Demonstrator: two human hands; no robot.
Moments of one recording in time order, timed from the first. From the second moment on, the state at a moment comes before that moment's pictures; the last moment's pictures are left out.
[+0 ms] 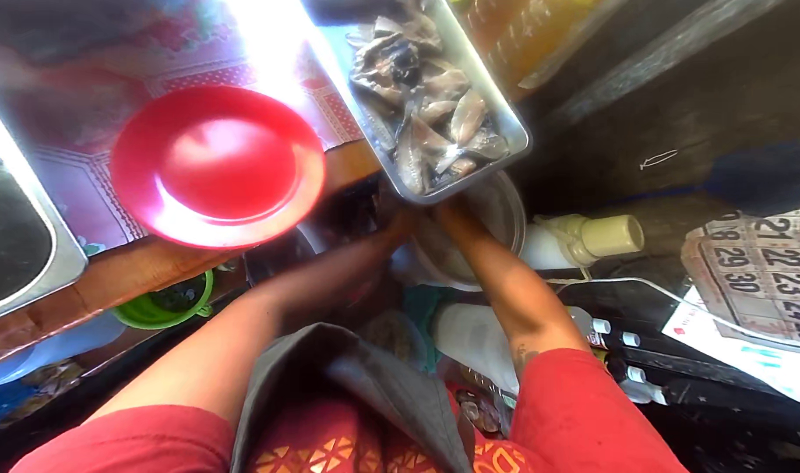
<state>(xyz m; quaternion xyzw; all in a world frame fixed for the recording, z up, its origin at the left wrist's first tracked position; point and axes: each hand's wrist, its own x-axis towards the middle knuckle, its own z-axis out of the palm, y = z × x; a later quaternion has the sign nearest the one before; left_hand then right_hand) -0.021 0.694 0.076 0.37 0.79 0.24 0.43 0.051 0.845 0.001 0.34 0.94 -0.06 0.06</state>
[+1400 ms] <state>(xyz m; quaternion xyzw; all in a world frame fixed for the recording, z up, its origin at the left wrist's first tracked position) -0.016 0.718 -0.006 0.36 0.77 0.43 0.31 0.112 0.880 0.042 0.28 0.84 -0.46 0.06</state>
